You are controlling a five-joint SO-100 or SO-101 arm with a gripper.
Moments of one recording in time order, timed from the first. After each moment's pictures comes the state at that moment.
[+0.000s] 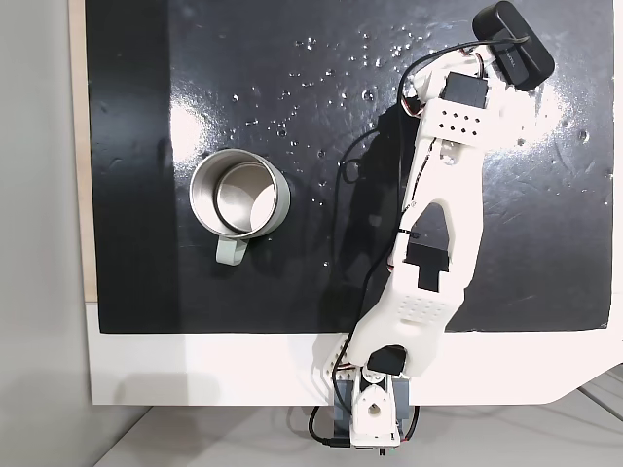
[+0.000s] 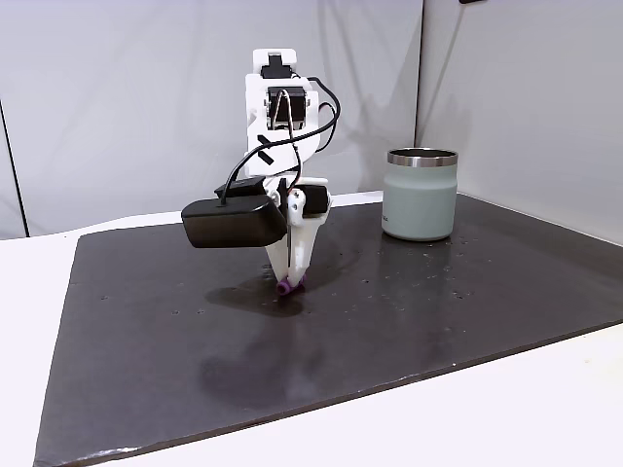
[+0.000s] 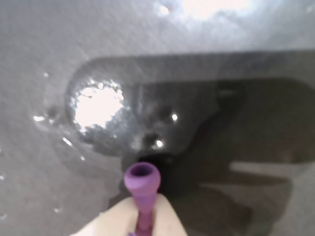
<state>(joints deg) 10.9 47.7 54.8 66.4 -44.1</state>
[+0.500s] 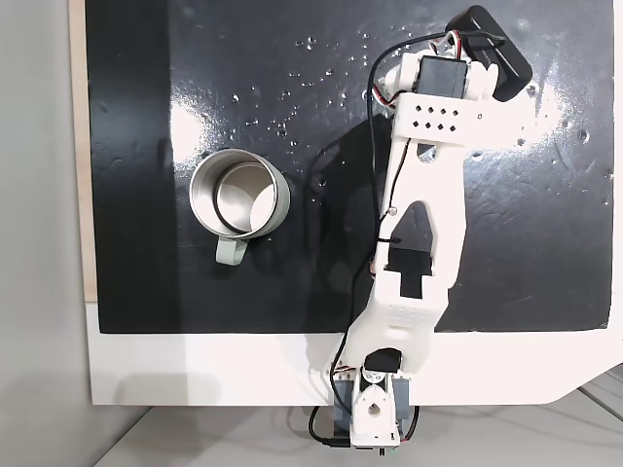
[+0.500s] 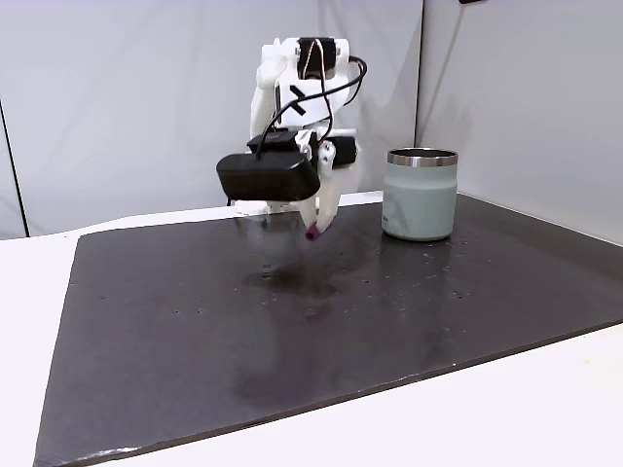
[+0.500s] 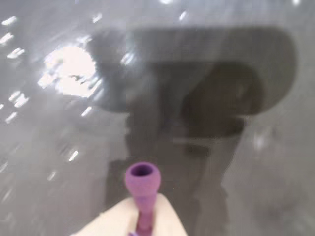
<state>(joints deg) 3.9 54.7 44.0 91.1 -36.7</state>
